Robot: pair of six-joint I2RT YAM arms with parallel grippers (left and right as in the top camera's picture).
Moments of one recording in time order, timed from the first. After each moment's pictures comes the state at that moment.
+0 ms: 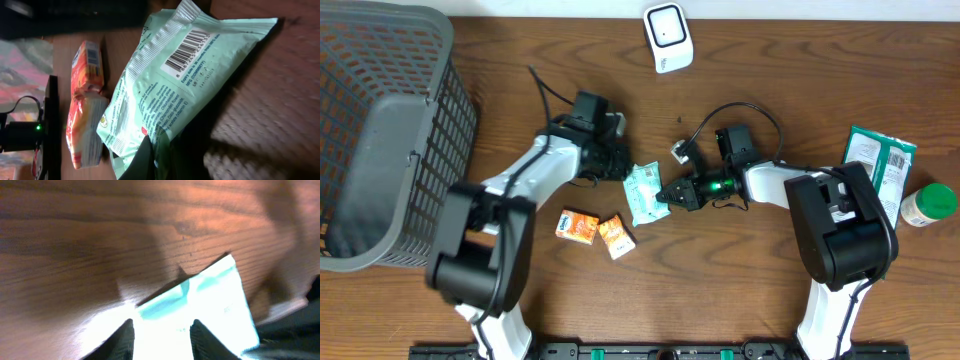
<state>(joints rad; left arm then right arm) -0.31 1.89 1.18 -0.51 0.35 -0.26 0.30 2.05 0.97 -0.07 -0.99 -0.04</state>
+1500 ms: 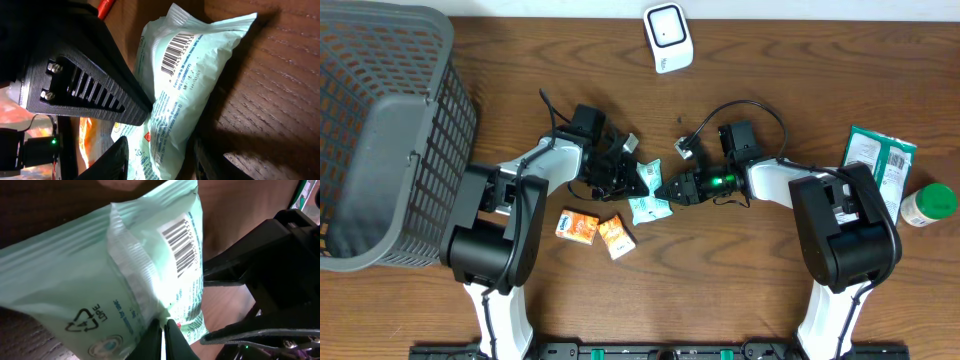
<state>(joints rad) -0.29 2.02 1.15 -0.52 0.80 -0.30 0.29 2.04 0.99 -0.10 -0.97 0.08</state>
